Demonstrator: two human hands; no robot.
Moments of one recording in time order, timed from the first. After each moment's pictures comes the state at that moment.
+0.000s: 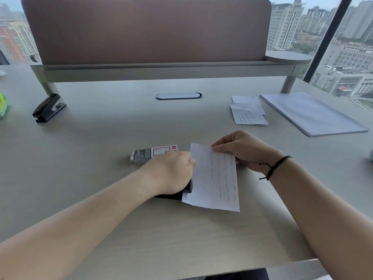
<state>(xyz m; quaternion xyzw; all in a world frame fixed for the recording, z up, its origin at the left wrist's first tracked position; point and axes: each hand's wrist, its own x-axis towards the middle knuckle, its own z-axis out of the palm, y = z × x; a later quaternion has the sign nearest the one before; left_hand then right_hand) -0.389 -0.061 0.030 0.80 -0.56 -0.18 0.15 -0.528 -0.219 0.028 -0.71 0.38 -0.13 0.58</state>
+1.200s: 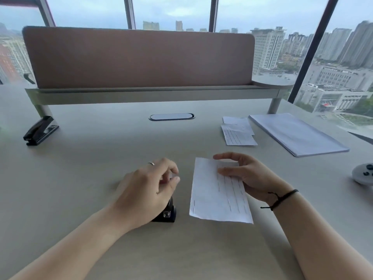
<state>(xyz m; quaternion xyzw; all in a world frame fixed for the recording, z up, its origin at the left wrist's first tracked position) -0.369 -0.027 0.033 0.70 -0.62 0.09 0.34 -0.562 -0.219 0.030 -0.61 0.30 -0.19 0.71</state>
